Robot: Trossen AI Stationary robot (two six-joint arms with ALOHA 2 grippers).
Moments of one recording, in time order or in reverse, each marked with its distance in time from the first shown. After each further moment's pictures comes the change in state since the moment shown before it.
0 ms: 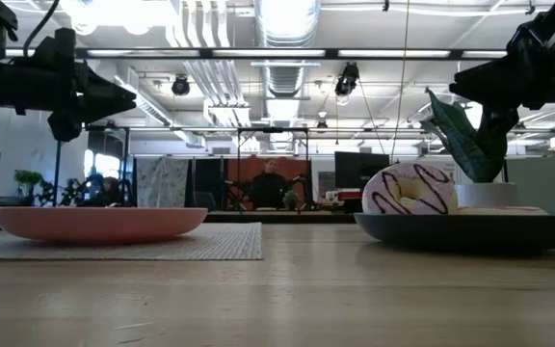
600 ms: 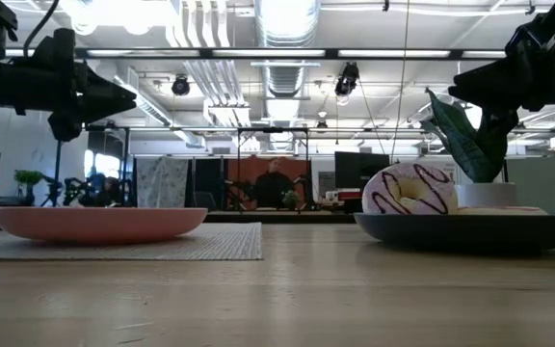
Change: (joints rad) left arm -0.005 0.000 -0.001 -0.002 0.000 -0.002; right arm 0.000 0.019 0.000 0.001 0.001 0.000
